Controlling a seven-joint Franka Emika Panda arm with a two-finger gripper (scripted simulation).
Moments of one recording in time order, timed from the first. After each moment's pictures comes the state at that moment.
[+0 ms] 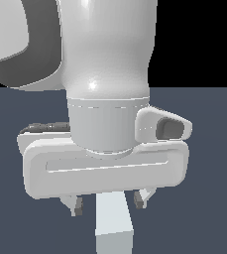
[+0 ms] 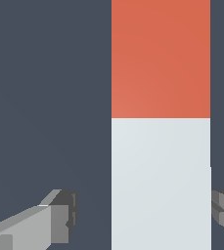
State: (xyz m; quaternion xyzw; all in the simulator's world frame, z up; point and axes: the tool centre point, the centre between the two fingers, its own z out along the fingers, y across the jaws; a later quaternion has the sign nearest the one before) arm -0.005 -0.155 0.030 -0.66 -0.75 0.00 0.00
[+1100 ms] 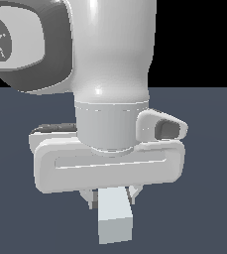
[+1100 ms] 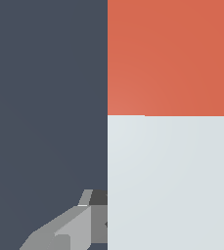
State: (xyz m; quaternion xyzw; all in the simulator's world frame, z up) arm -0.002 -0.142 0.025 -0.66 -0.75 0.00 0.00
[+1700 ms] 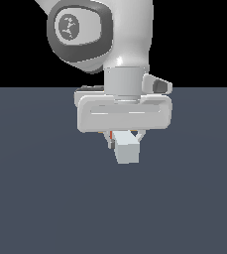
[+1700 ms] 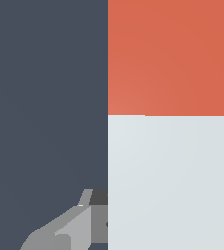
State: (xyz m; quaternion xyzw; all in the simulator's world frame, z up) arm 0.025 -0.029 0.069 -0.66 -0.76 0.00 0.00
